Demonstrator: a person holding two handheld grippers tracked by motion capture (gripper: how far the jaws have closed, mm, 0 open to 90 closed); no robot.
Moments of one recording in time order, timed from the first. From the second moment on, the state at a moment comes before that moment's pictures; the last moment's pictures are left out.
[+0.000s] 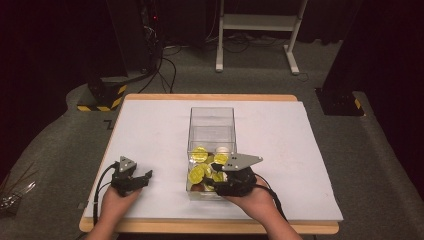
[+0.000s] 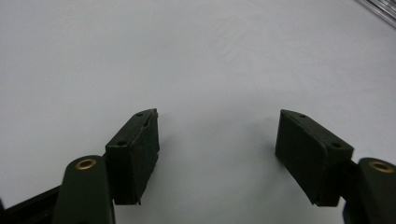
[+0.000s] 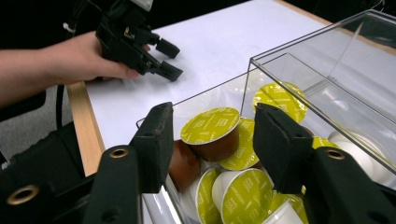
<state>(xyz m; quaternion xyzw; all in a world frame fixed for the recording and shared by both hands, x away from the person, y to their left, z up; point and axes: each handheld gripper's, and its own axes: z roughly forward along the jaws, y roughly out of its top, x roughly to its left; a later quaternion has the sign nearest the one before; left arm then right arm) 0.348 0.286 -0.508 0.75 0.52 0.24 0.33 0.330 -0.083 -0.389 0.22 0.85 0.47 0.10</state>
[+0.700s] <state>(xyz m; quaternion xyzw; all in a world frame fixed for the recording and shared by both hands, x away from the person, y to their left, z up) 0.348 0.286 -0.508 0.75 0.52 0.24 0.33 0.348 -0.048 -0.399 0.20 0.89 0.38 0.11</state>
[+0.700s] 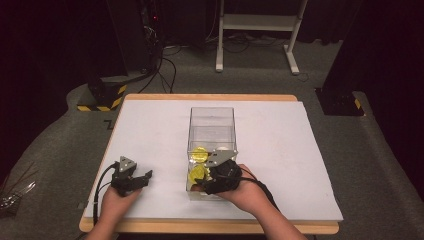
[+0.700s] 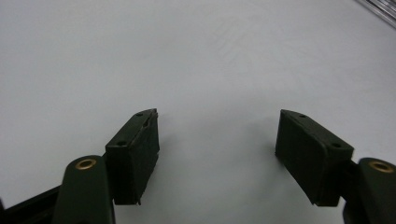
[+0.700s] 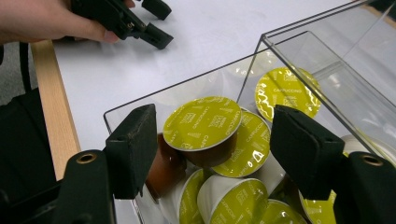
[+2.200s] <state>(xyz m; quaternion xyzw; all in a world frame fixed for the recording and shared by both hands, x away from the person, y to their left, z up) 0.348 0.286 -0.509 0.75 0.52 0.24 0.34 0.354 -0.026 -0.414 0.18 0.92 0.33 0.11</state>
